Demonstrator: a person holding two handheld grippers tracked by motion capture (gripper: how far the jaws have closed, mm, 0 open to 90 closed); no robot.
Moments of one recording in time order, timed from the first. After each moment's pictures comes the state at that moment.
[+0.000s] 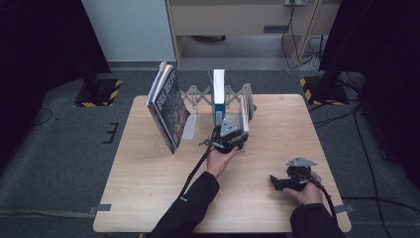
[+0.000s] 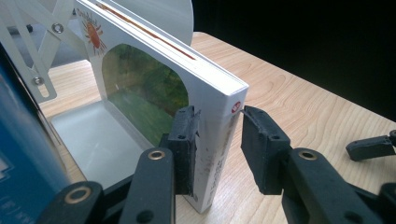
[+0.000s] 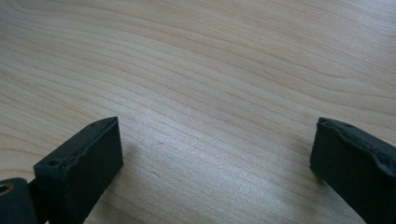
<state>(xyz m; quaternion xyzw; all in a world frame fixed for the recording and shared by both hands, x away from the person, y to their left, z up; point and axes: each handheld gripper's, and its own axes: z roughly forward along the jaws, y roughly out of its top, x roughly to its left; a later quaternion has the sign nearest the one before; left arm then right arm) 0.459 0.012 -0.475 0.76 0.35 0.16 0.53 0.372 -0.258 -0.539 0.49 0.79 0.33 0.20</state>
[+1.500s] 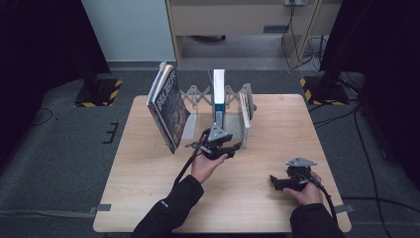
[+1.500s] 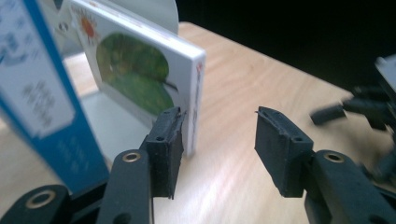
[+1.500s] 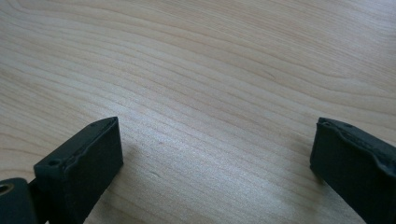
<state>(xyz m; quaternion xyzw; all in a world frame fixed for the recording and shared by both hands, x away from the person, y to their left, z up) 0.423 0.053 -0.451 0.79 0.32 0.14 0.51 0.372 -0.258 -0.539 0.49 0.79 0.33 0.20</state>
